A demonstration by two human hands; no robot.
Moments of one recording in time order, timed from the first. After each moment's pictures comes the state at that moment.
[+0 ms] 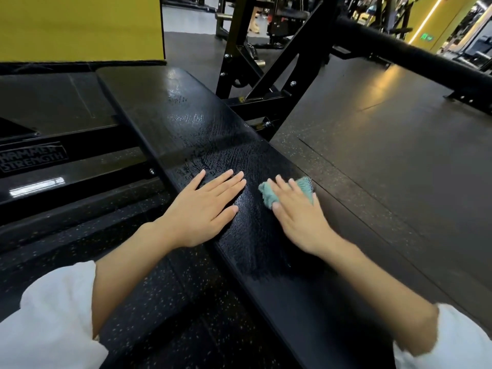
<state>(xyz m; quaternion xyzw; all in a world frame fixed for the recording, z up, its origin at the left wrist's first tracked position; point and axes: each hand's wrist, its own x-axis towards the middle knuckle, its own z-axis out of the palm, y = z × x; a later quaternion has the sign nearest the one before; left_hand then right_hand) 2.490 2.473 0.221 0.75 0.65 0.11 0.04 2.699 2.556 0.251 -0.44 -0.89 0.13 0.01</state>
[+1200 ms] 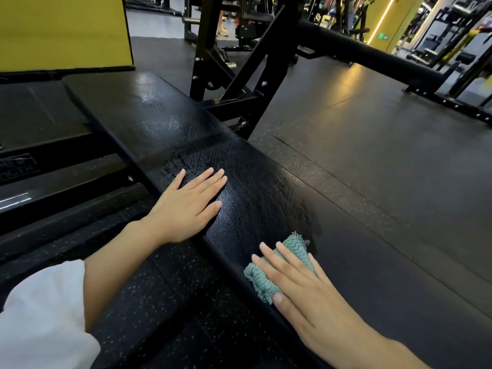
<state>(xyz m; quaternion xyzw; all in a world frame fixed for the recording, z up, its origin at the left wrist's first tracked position) 2.489 2.476 0.222 0.75 0.65 0.10 0.04 2.772 2.419 0.265 -0.36 -0.91 0.19 -0.04</state>
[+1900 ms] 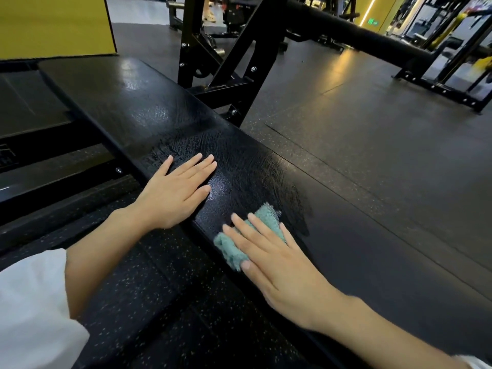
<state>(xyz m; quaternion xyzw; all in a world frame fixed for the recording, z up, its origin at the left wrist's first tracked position) 2.485 2.477 0.218 0.75 0.65 0.11 0.03 2.741 2.426 0.258 -0.34 -0.92 0.16 0.00</state>
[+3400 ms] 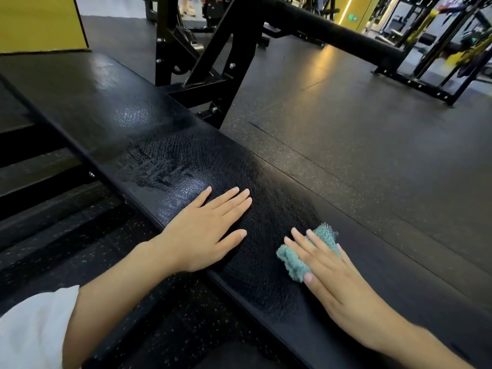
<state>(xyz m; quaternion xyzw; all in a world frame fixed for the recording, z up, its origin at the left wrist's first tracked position) 2.577 2.458 0.232 0.84 0.54 0.07 0.07 2.850 2.430 0.262 -0.46 -0.87 0.19 -0.01</state>
